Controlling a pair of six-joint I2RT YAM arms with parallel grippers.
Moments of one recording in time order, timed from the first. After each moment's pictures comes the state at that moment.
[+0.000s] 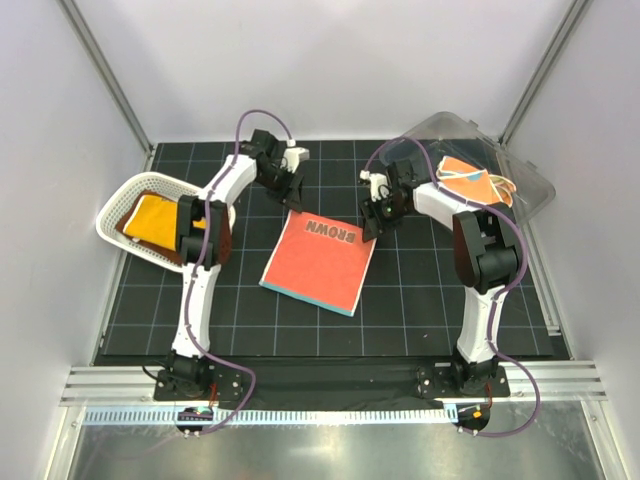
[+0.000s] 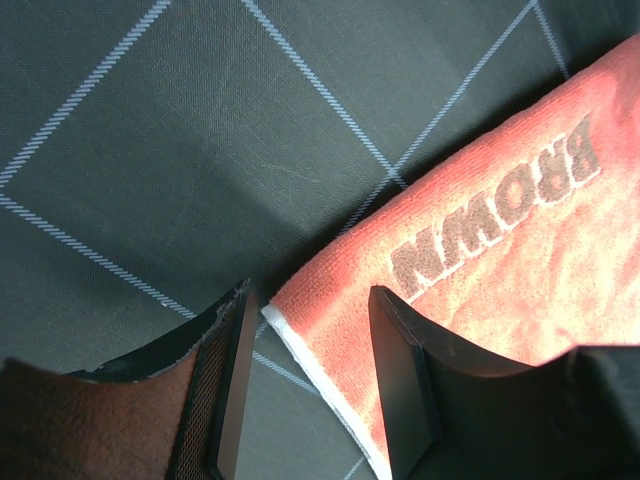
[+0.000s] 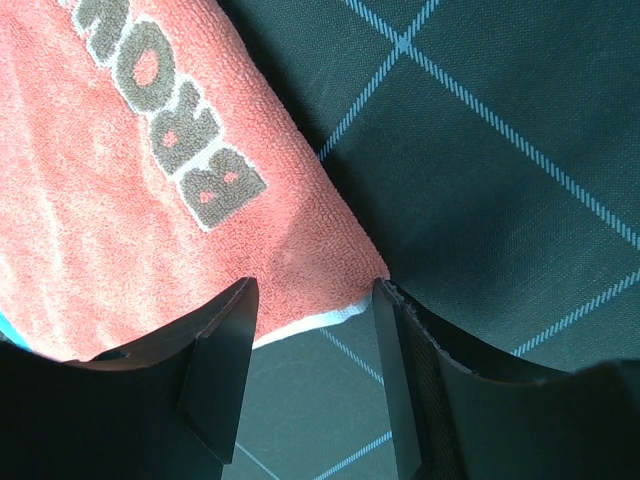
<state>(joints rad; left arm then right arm) -0.26 2.44 2.15 -0.90 0.62 0.31 0.29 2.01 1.41 -0.56 -0.43 -0.17</state>
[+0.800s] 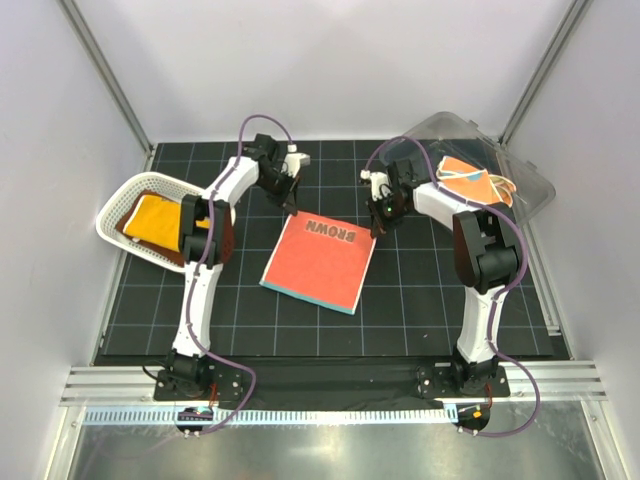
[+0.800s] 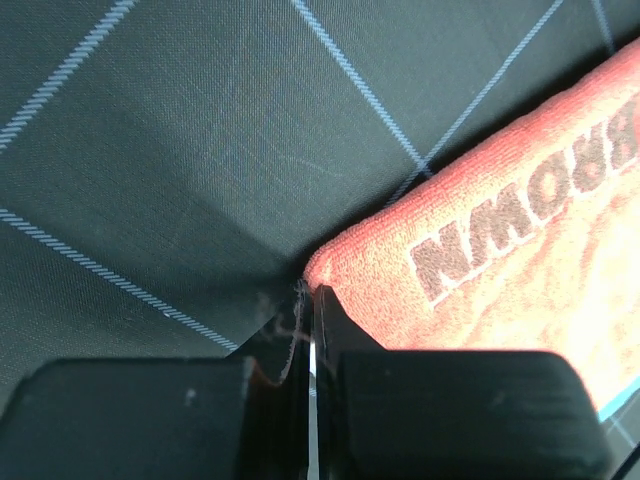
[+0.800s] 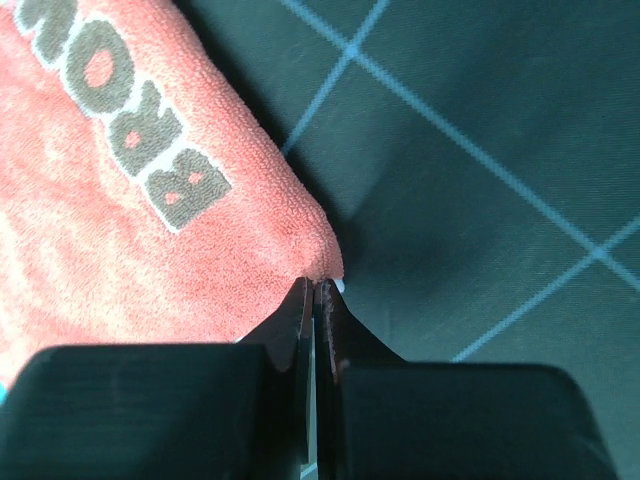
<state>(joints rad) -0.26 2.48 2.16 -0.92 0.60 0.33 0.29 2.01 1.41 -0.55 -0.37 -0.19</state>
